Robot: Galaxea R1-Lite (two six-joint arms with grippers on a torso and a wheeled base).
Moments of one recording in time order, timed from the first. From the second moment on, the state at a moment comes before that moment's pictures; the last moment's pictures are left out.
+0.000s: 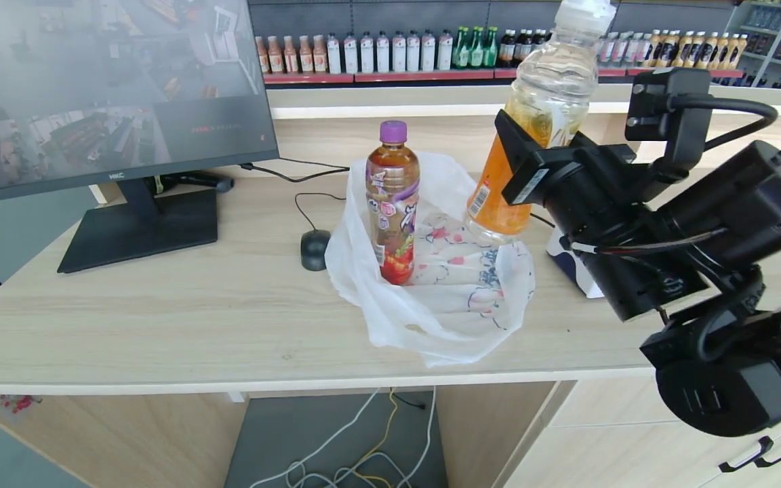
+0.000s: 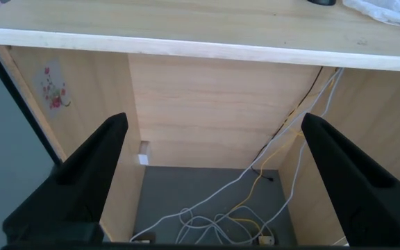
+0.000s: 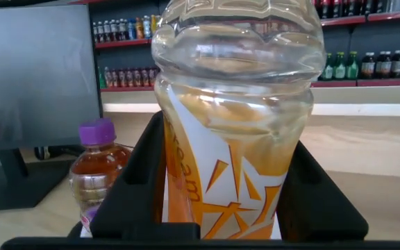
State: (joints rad) left arm 0.00 0.00 0.00 0.00 0.00 0.00; right arm 0.63 1.83 -0.92 -1.49 -0.24 -0.13
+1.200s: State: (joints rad) left arm 0.00 0.00 0.00 0.00 0.00 0.00; right arm 0.54 2.08 -1.12 -1.48 -0.24 -0.13
